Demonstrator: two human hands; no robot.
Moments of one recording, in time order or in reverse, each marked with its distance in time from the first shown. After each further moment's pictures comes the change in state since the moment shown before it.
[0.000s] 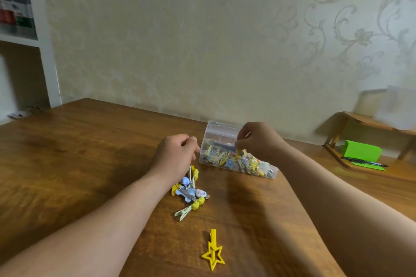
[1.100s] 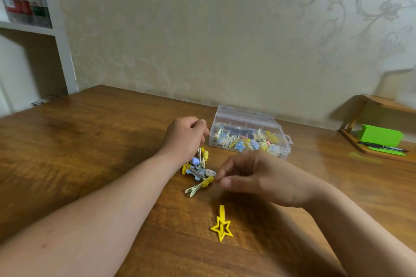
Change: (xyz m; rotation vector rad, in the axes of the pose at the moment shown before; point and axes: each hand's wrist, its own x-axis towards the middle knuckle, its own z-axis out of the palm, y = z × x) left_hand -0.004 0.004 -0.003 0.033 -0.003 -0.016; right_hand -0.117 -0.010 0.013 0.262 -0.578 -0.339
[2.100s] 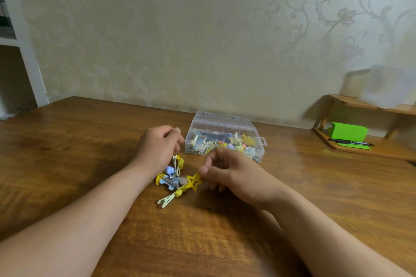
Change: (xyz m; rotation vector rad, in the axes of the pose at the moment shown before) left_hand 0.005 -0.006 0.004 -0.015 0.023 0.006; right_hand 0.009 0.024 0.005 0.226 0.260 0.010
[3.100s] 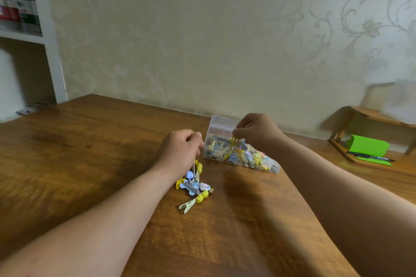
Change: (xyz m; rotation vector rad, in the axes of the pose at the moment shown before) left_hand 0.000 0.002 0.001 -0.022 -0.033 0.002; right_hand 0.102 -0.009 -0.056 -0.351 0.437 0.209
